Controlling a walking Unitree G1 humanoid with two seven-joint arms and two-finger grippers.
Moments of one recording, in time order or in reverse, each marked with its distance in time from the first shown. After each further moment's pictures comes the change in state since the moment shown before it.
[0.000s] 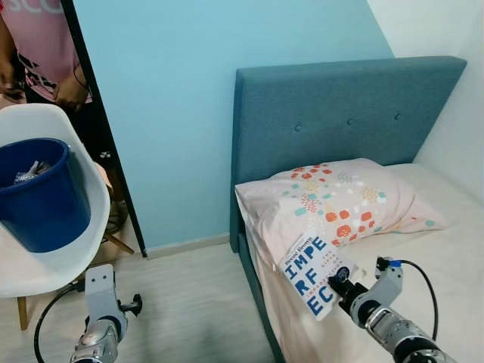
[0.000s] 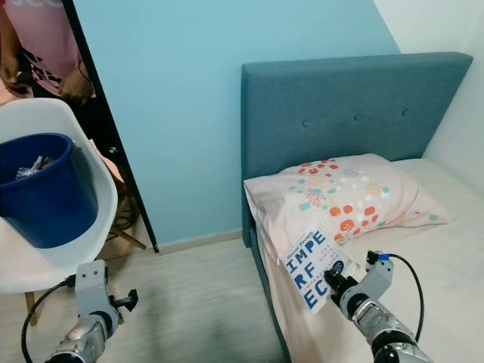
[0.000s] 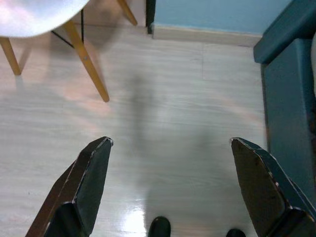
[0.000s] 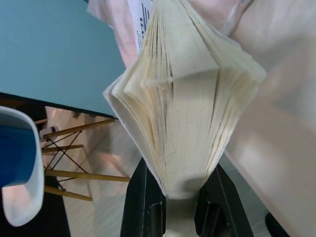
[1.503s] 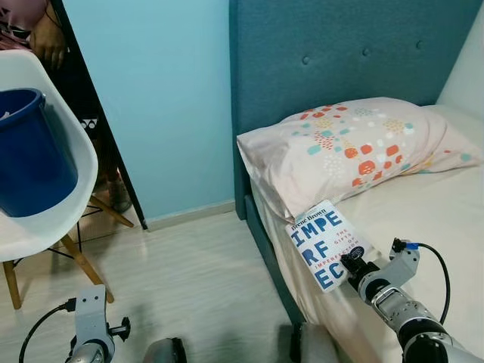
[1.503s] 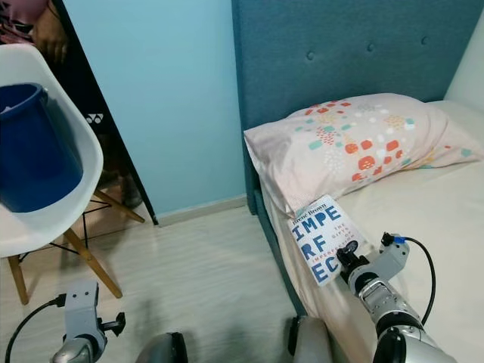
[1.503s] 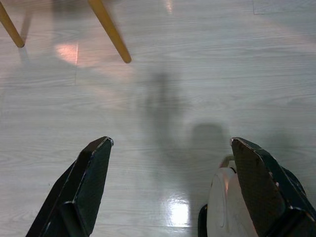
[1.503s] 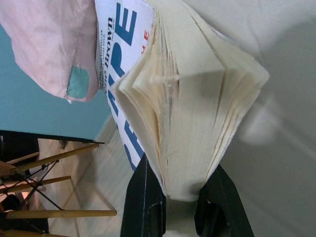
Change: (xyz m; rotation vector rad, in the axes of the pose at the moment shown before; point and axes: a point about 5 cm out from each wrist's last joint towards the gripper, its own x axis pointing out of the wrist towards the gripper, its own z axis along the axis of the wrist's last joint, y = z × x) left arm -0.013 0.025 -0.027 0.113 0.052 0.036; right arm 0.008 0.016 0.031 0.058 -0.134 -0.031
